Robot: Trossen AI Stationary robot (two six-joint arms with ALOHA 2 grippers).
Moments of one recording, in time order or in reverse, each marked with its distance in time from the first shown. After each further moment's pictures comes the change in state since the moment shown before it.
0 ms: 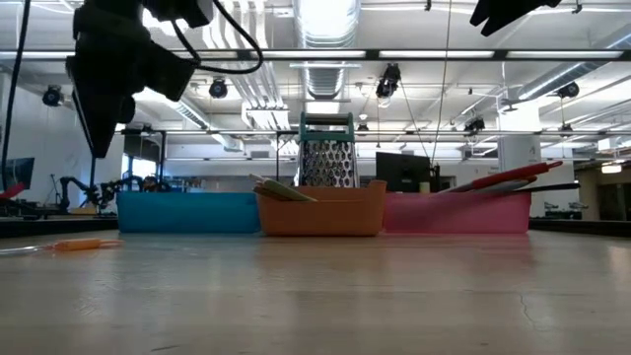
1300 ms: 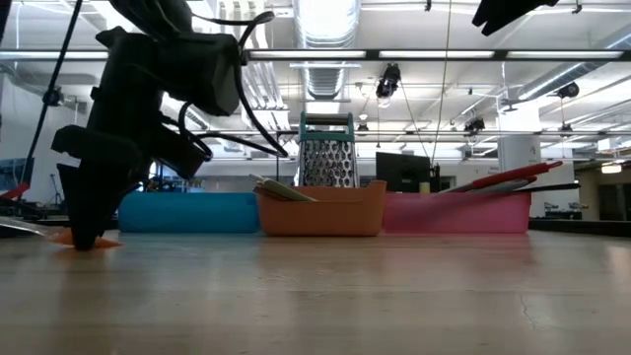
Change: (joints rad) left arm -0.086 0.421 -0.029 0.159 -0.069 0.090; right arm 0.000 -0.006 0.000 -0.005 -0.004 -0.052
